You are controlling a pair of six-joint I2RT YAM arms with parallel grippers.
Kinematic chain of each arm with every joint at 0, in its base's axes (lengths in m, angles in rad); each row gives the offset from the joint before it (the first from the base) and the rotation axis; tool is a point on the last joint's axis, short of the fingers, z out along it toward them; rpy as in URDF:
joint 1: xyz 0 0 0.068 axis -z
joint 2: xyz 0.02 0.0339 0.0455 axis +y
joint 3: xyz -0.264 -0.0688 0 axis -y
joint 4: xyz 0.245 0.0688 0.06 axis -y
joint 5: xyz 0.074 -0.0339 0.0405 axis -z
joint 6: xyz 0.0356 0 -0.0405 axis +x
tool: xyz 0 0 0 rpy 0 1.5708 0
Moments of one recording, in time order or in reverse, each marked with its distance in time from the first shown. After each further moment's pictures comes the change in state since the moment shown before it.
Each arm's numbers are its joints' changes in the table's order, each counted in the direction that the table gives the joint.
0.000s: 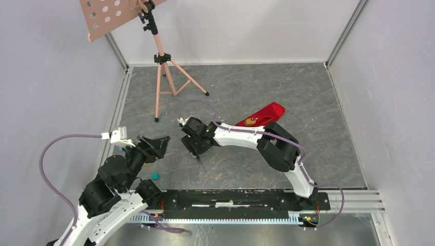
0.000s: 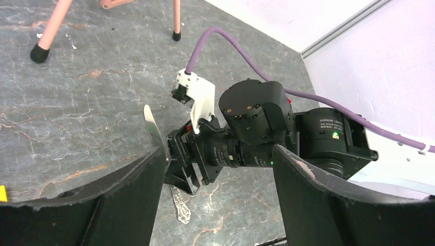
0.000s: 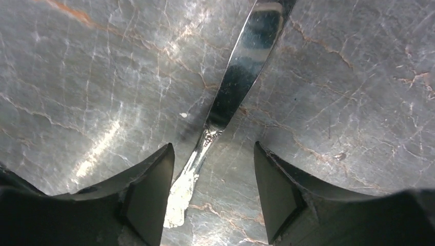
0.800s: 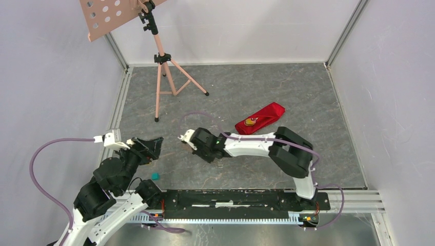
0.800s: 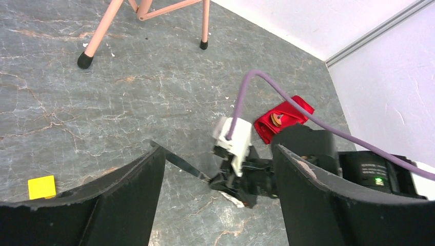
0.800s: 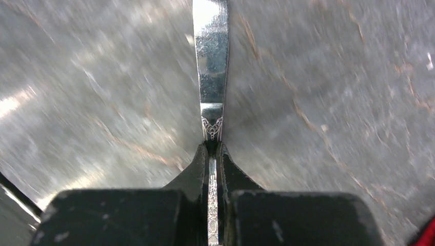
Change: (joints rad) left arm 0.000 -0.029 0.056 -0.098 -0.088 0.035; right arm -0.065 -0.092 -0.194 0.105 0.067 -0.315
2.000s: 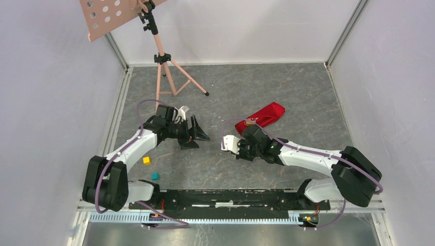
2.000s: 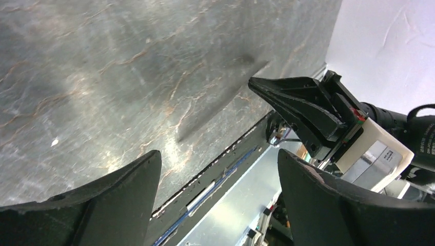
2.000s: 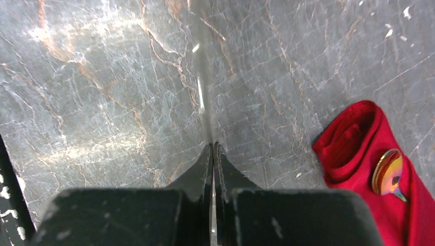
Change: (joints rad) left arm -0.486 1.127 -0.101 0.472 1.278 0.057; right arm 0.268 -0.674 -0.732 0.243 -0.298 -0.603
